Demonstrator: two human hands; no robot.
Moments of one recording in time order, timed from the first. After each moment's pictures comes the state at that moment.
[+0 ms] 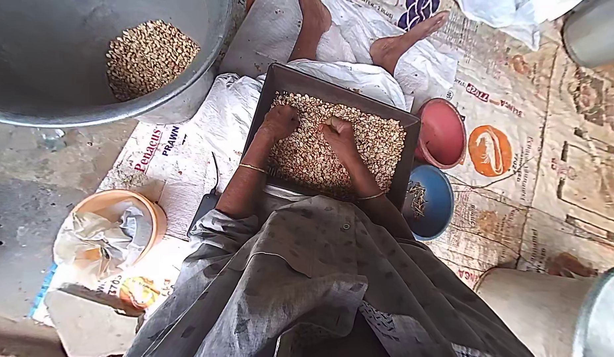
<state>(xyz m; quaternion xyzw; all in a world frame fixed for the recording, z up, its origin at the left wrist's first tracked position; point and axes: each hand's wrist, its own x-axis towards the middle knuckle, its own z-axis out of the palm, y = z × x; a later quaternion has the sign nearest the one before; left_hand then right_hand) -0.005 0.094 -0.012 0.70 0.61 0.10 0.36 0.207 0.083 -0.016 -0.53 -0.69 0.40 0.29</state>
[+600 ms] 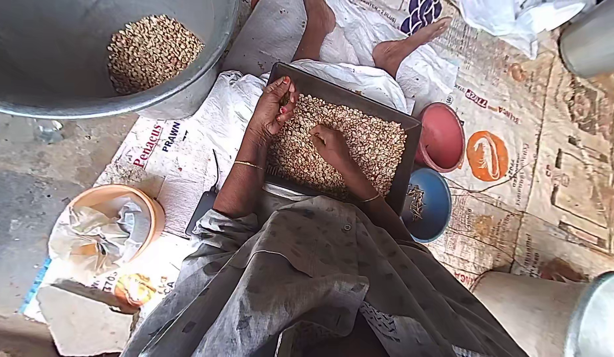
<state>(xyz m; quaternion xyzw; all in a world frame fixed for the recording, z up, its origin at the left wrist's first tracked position) -0.019 0.084 -0.004 0.29 0.30 0.59 0.69 0.195 0.071 -0.014 -0.48 -0.82 0.29 0.12</state>
